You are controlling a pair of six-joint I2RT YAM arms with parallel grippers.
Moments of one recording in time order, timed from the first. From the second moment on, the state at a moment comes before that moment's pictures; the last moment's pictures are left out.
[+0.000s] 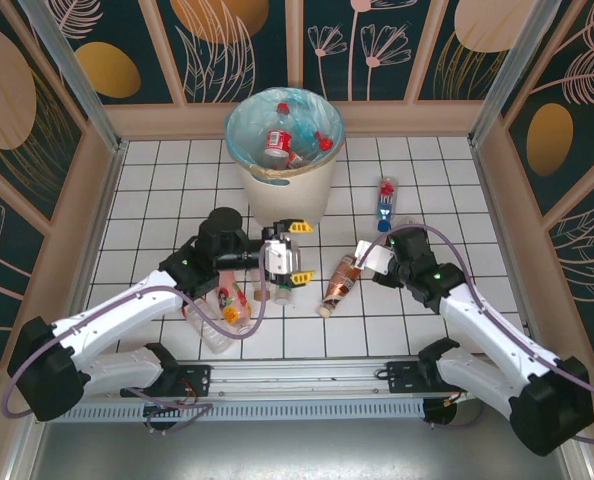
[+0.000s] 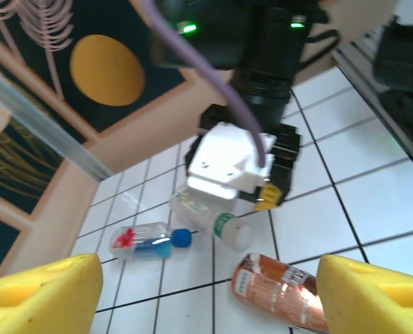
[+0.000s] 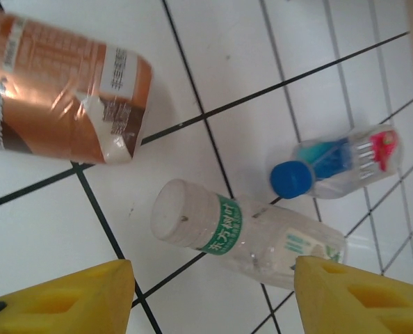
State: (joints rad) left arm -0.80 1.16 0.82 0.06 0.60 0.73; right arm 0.48 0.95 0.60 -0.50 0.10 -0.93
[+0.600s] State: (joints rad) left arm -0.90 1.21 0.78 0.00 0.56 0.90; right arm 0.24 1.19 0.61 -0.31 -0.11 -1.29
